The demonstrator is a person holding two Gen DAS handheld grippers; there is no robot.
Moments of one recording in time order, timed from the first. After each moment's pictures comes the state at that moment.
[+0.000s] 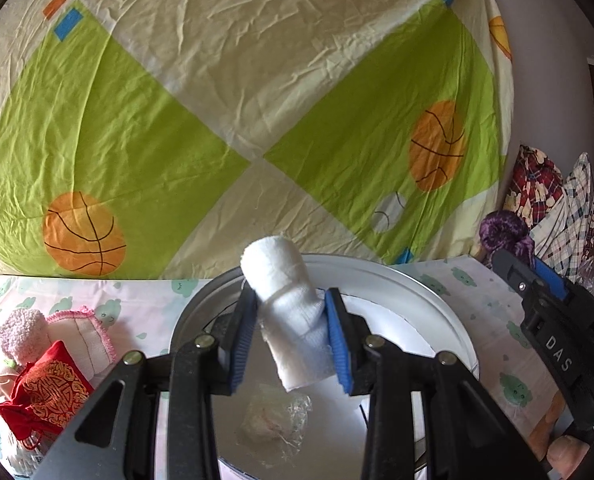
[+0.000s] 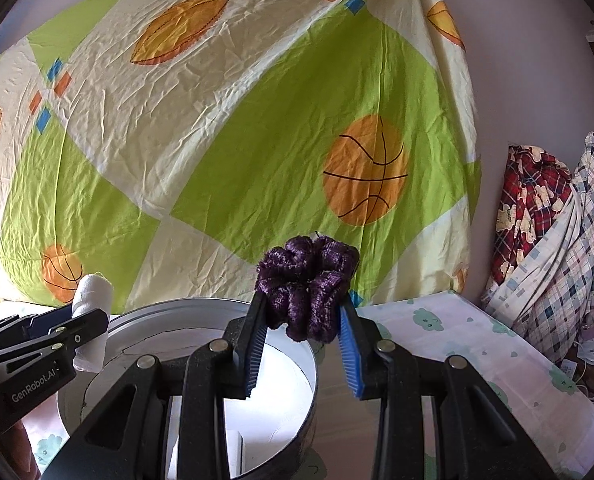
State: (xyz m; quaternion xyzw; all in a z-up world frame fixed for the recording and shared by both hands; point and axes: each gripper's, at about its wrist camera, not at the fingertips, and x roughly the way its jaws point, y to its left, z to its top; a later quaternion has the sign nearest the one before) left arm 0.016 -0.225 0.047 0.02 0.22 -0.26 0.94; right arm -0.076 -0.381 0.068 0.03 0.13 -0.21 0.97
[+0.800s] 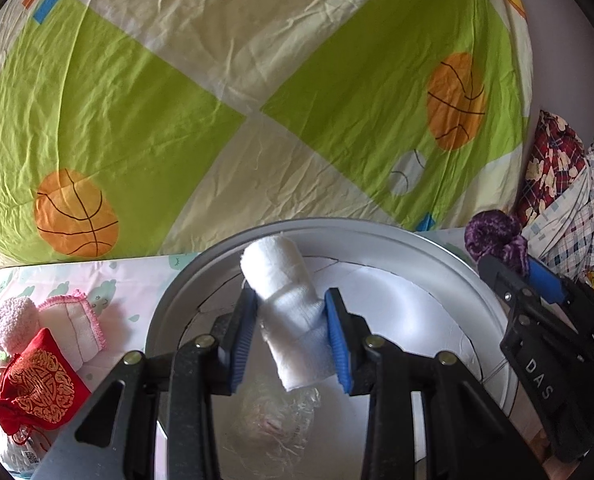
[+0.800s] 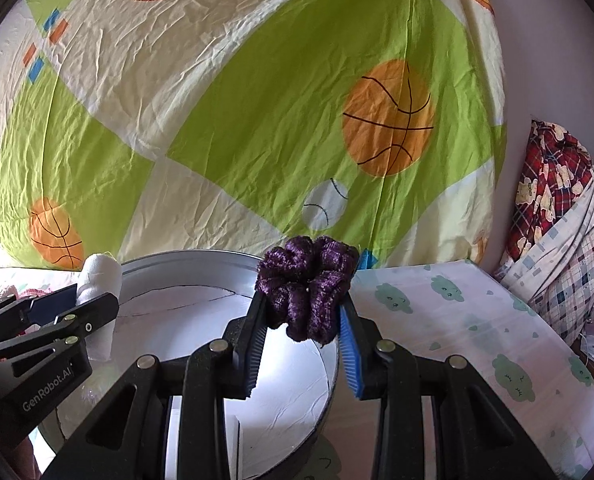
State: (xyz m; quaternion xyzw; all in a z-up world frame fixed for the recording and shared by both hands) left arm 0.035 -0.248 0.017 0.06 0.26 -0.23 0.94; right arm -0.039 -0.381 0.034 0.03 0.20 -0.20 0.96
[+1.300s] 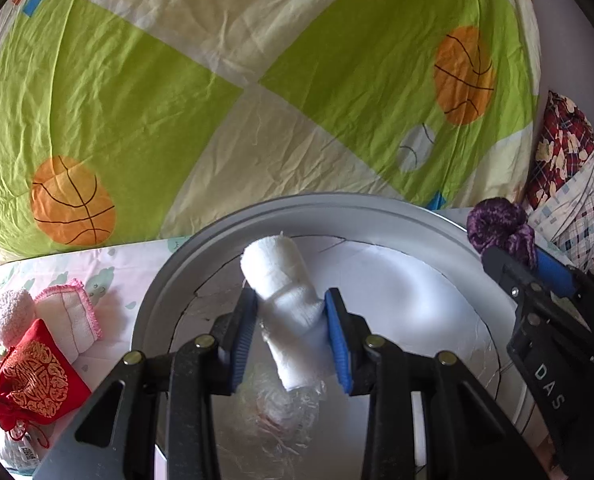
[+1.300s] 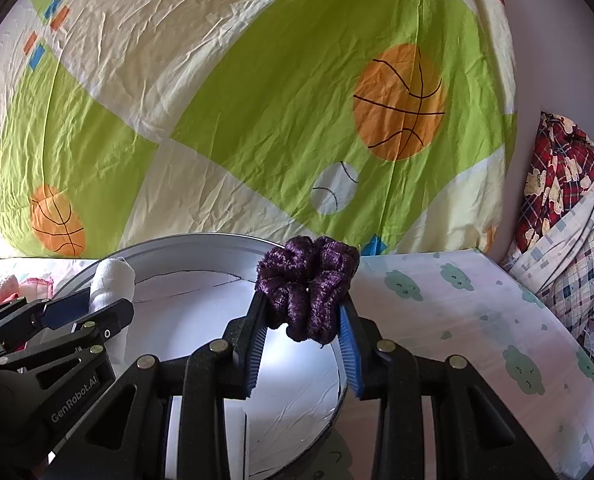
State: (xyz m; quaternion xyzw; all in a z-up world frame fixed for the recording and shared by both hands) left arm 0.044 -0.253 0.006 0.08 0.29 -0.21 0.93; right arm -0.030 -0.378 0.027 0.03 0.23 -0.19 0.96
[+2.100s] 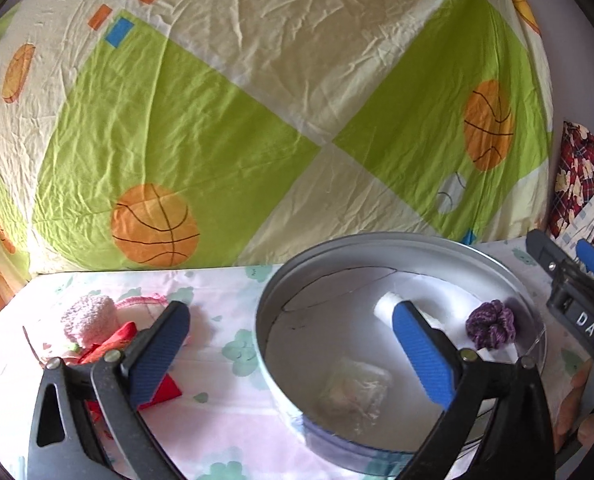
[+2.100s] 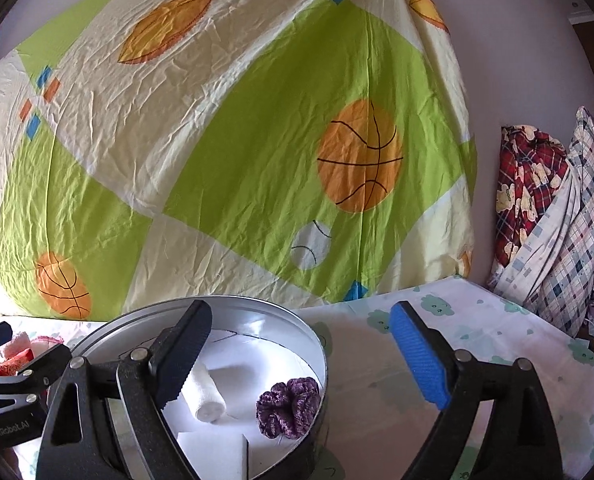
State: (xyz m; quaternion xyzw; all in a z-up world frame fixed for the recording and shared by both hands) left arm 0.008 -0.185 0.032 0.07 0.20 -0.15 0.97; right arm -0.070 -0.379 0.045 0.06 0.11 -0.22 0.97
